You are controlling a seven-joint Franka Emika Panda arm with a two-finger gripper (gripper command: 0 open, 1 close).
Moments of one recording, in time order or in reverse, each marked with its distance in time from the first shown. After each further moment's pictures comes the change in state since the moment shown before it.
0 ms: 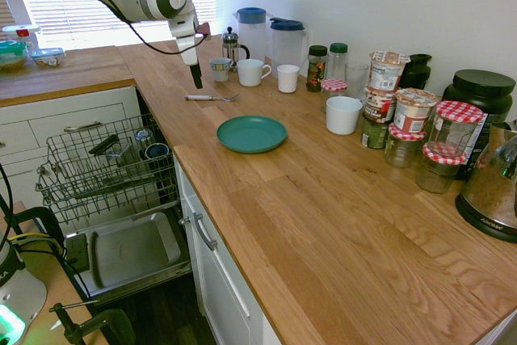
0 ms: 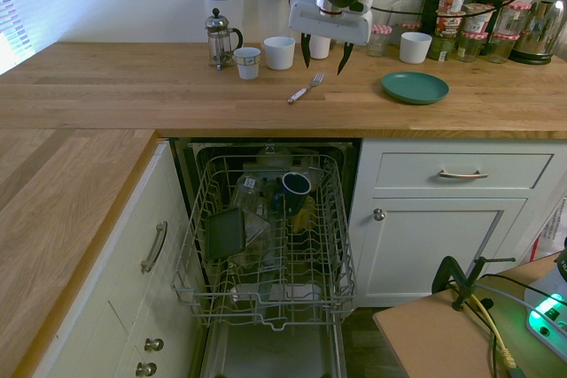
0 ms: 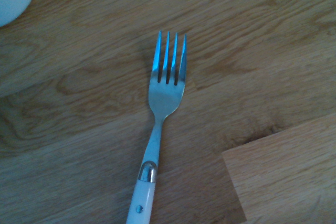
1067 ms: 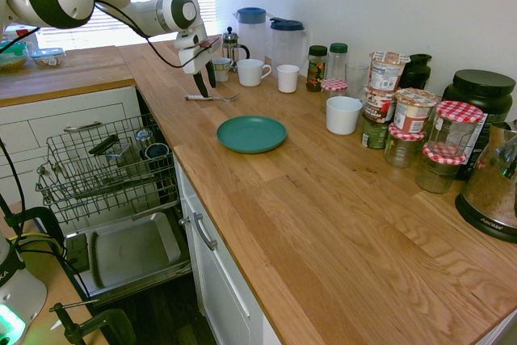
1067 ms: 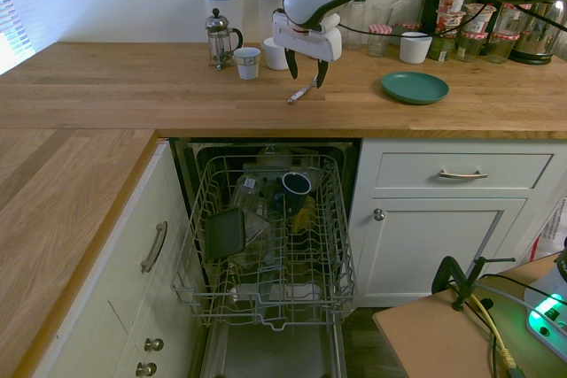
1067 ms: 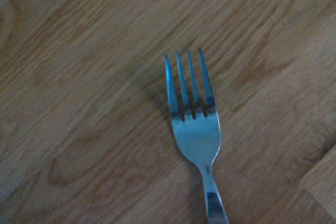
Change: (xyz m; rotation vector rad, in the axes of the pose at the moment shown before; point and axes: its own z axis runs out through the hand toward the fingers) arm -0.036 -0.057 0.066 -0.035 0.138 0.360
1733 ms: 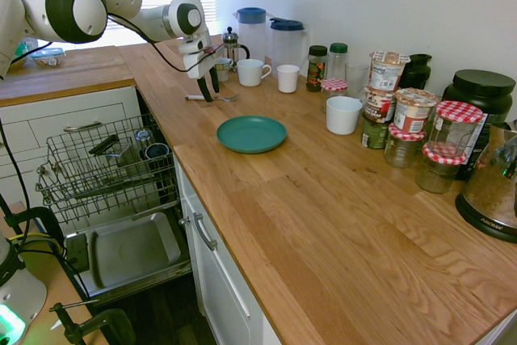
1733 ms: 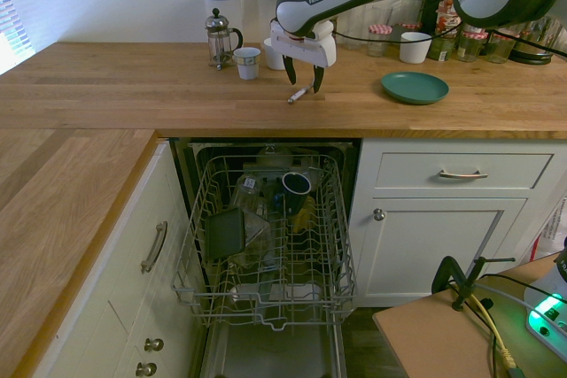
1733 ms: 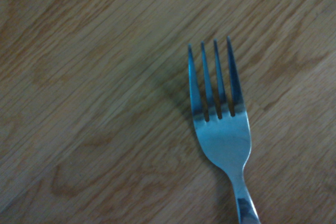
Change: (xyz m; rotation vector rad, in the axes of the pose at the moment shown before) arm -0.014 -0.011 0.024 -0.024 0.019 0.008
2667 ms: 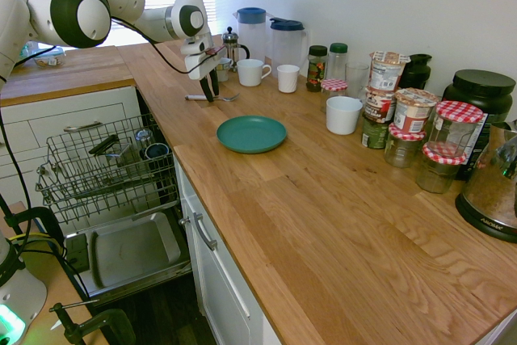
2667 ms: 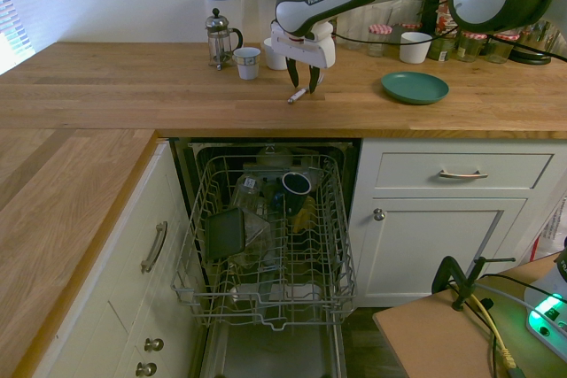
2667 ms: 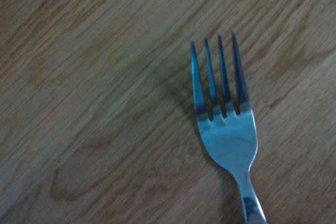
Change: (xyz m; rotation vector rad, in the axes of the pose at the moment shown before) arm 0.001 -0.004 0.004 -0.020 -0.016 0.021
